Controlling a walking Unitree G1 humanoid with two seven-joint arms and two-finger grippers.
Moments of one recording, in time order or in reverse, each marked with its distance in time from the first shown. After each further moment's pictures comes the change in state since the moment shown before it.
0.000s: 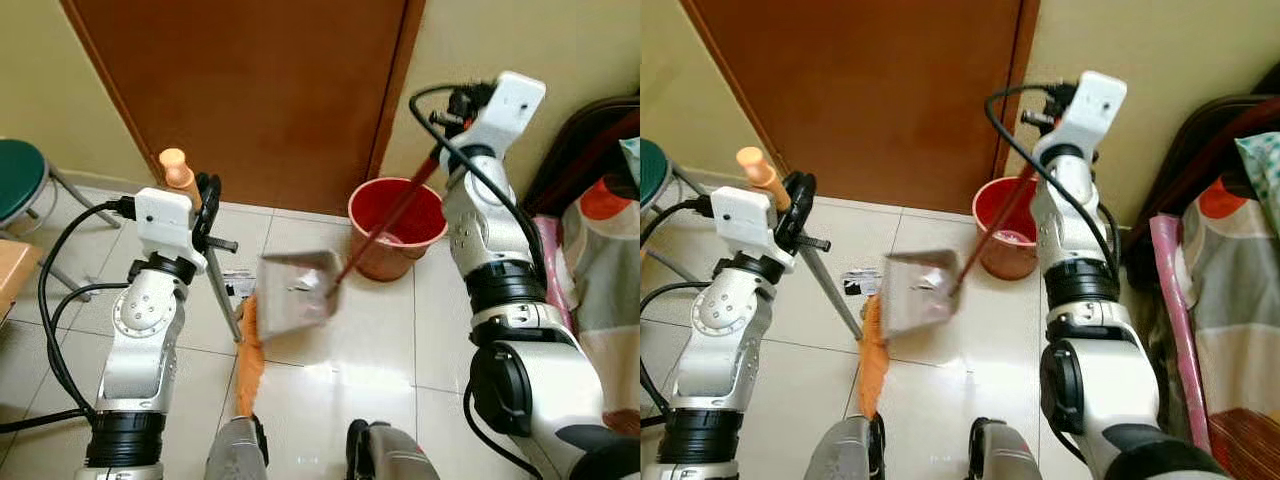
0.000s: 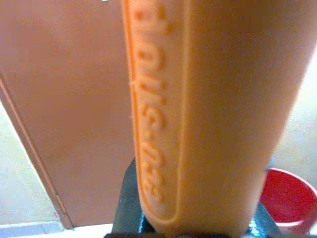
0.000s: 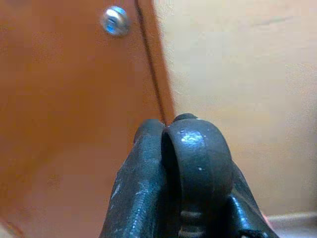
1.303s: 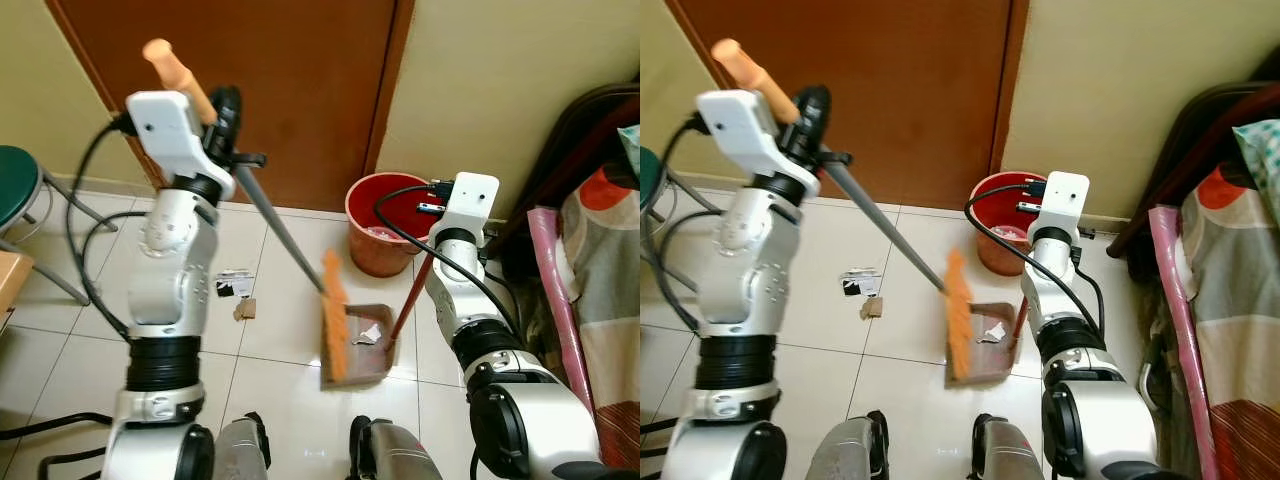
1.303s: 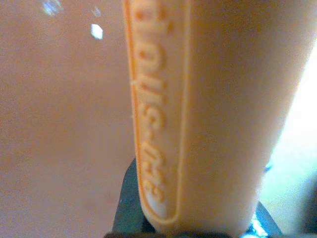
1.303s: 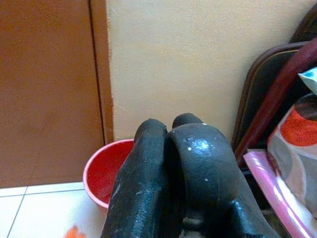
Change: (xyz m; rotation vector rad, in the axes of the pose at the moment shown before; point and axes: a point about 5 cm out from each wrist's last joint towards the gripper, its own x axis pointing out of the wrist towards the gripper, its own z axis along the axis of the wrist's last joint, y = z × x) left arm 0.062 -0.006 0.072 -0.272 -0.165 0.036; right arm -0.048 -0.042 -0.092 -0.354 0.102 -0.189
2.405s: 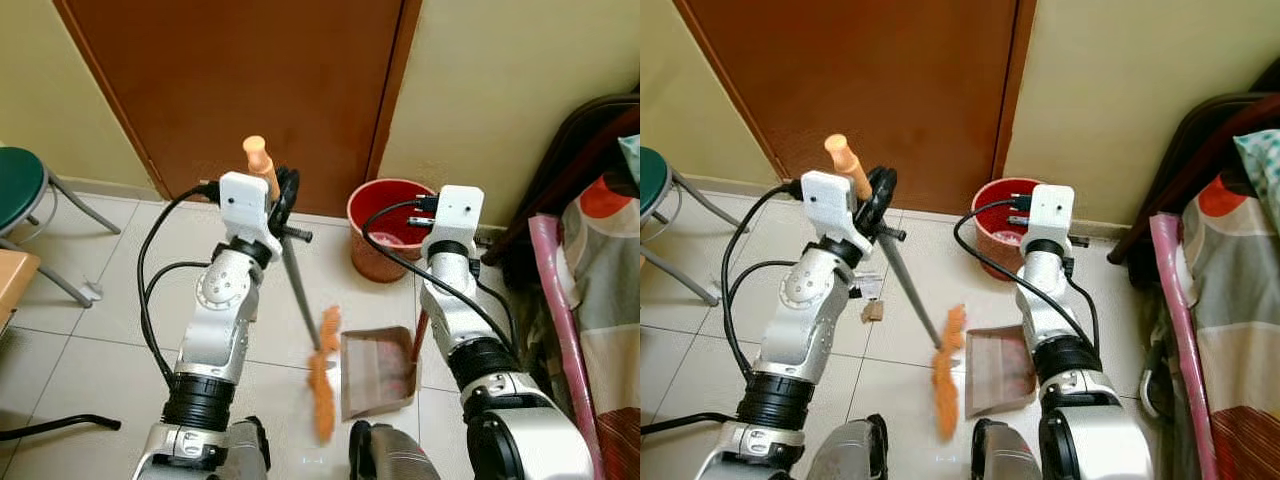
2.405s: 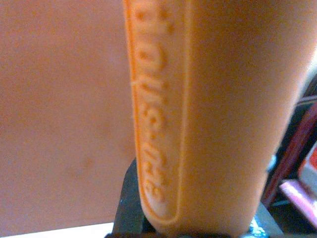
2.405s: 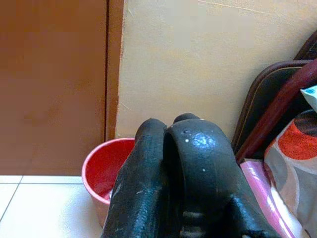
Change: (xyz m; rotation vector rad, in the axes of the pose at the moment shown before) left arm -0.036 -0.050 -0.077 0.001 0.193 -0.177; right arm -0.015 0.010 -0.007 -0.082 -0.009 0.029
